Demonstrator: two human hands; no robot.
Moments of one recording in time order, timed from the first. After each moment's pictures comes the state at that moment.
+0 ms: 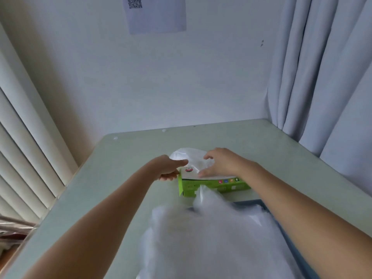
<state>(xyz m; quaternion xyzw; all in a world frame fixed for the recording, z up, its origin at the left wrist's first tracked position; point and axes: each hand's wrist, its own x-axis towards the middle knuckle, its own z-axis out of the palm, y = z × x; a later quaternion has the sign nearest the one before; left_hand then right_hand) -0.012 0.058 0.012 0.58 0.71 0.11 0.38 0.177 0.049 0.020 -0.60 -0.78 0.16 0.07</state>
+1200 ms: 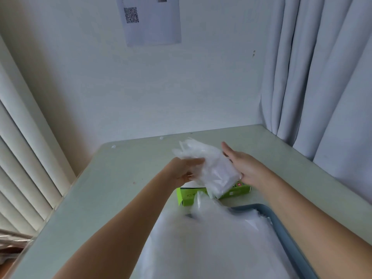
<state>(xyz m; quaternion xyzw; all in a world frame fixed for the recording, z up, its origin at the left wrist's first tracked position) 0.032 0.060 0.007 0.45 0.48 0.39 0.65 0.218 0.043 0.013 -0.52 -0.46 0.59 0.42</state>
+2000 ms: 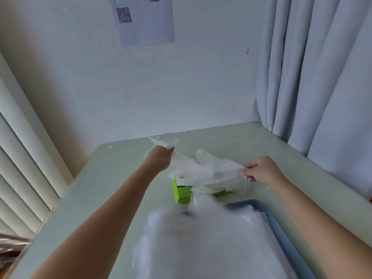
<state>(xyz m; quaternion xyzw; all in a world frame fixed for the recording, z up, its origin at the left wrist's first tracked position) 0.000 0.060 0.034 0.63 0.68 0.30 0.23 0.280 0.041 -0.028 -0.67 -0.50 0.35 0.42</state>
